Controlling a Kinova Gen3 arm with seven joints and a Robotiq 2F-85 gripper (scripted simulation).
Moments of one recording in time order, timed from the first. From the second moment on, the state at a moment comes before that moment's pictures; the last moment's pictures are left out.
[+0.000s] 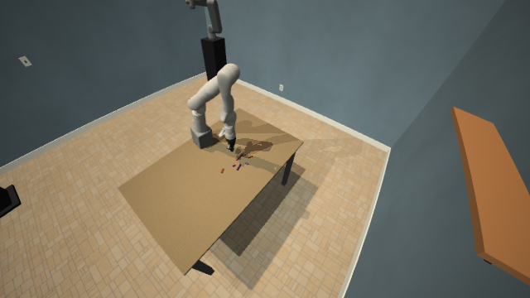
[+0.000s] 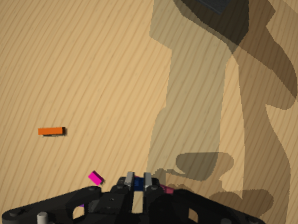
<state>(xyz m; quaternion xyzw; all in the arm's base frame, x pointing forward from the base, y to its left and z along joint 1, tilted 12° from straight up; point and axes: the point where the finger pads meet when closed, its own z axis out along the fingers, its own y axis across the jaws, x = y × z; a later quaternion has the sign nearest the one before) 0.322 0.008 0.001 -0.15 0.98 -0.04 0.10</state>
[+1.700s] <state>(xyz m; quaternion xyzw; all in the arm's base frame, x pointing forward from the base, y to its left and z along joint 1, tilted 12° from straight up) 0.427 -0.229 0.037 0.08 0.99 -0.02 0.11</state>
